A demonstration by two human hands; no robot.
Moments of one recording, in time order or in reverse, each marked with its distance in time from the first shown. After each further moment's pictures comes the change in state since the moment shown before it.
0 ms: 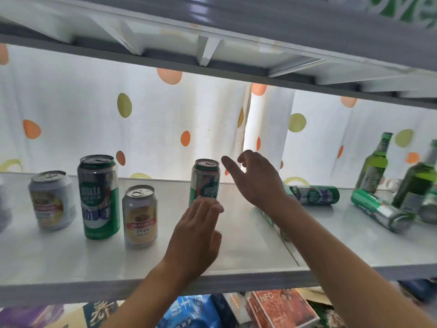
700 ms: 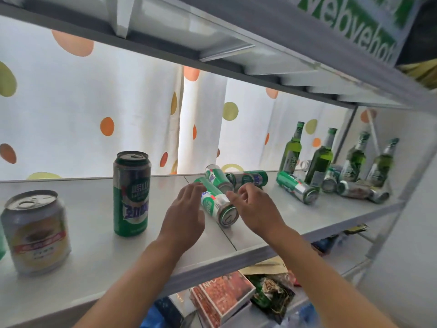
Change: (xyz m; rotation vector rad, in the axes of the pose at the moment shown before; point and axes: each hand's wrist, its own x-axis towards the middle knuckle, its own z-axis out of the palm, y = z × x) left_hand 0.058 0.036 0.106 -0.294 -0.099 -0.084; right_hand -0.076 0.122 -0.043 -0.113 -0.075 0.377
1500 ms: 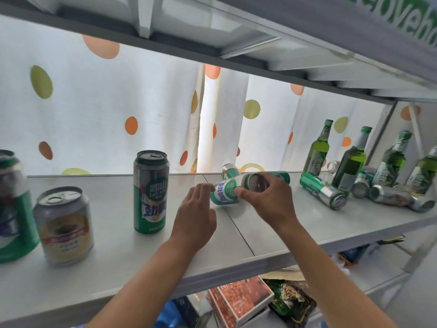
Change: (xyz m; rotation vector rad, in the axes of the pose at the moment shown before) left_hand -0.001 -0.010 -0.002 0.041 0.072 -0.039; right_hand 0.025 -0.010 0.009 0.365 0.179 -0.062
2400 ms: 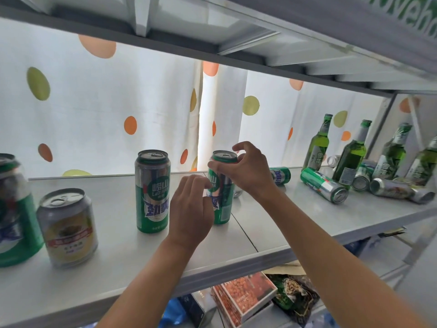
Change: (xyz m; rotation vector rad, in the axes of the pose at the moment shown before) left_hand 0.005 0.013 -0.028 -0.093 0.322 0.116; right_hand 0.036 -0.059 0.029 -0.040 -0.142 0.049
